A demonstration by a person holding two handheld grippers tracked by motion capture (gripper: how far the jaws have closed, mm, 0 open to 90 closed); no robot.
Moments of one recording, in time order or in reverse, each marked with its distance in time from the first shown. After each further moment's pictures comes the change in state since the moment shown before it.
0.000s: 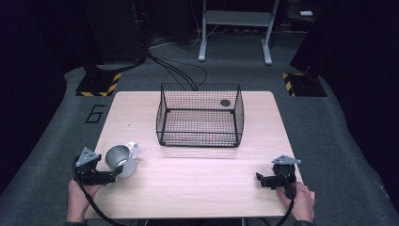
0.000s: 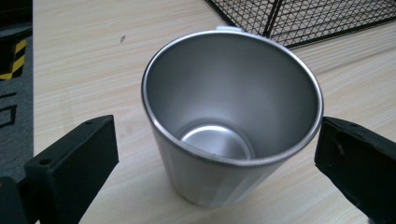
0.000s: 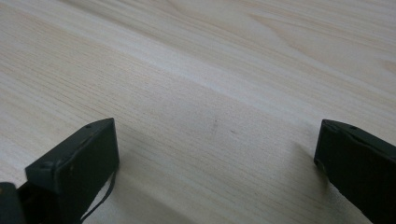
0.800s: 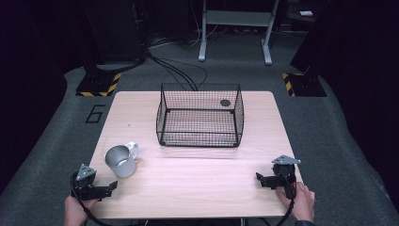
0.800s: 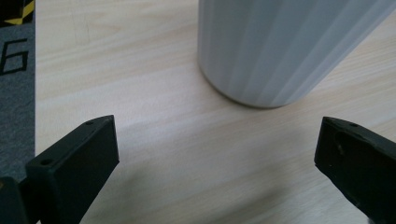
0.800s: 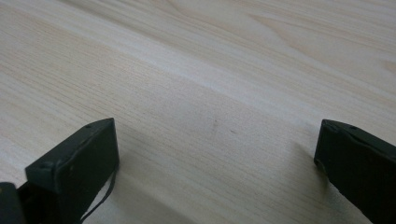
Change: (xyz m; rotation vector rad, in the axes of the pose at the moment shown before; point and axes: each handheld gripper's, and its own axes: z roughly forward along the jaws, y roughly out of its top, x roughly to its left) left arm 0.013 -0.063 0.003 0.128 0.072 -0.057; right arm 0.000 0.000 0.000 0.000 0.000 0.000
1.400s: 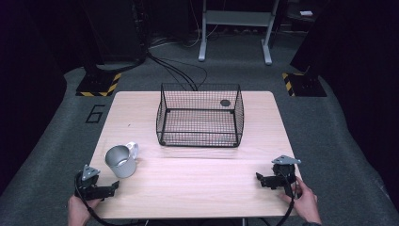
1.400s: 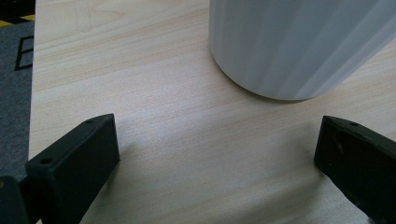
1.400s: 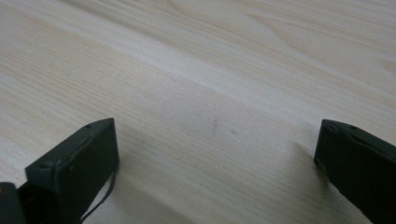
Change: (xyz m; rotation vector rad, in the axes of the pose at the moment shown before) left arm -0.001 -0.007 0.014 0.044 0.050 0.013; right arm 0.000 0.000 0.000 0.001 0.000 0.000
